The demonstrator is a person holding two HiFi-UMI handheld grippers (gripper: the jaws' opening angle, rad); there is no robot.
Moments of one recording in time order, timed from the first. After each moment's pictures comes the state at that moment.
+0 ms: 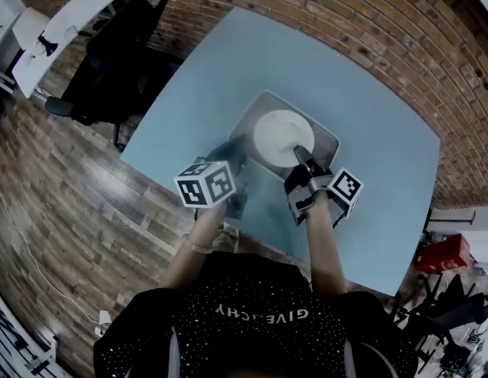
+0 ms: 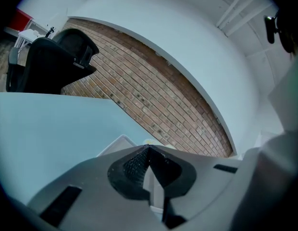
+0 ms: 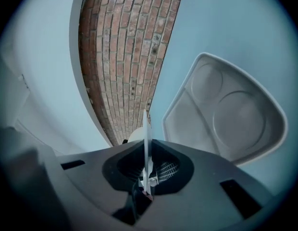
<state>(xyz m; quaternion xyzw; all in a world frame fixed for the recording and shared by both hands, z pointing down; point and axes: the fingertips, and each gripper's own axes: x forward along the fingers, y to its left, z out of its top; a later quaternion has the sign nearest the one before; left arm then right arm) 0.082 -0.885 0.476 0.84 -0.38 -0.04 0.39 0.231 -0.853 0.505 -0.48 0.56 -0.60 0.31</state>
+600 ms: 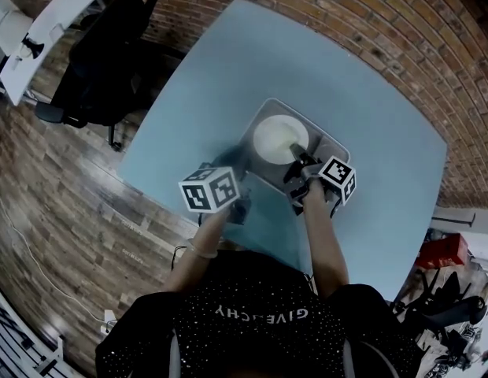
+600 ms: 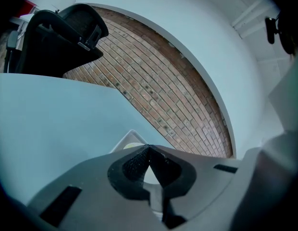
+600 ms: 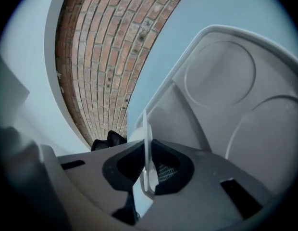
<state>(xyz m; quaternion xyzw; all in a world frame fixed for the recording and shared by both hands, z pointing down) 0.086 -0.940 0.527 0.82 -0.36 -0.02 0.44 0.229 -0.933 0.592 -0.54 0.51 -0.63 0.22</state>
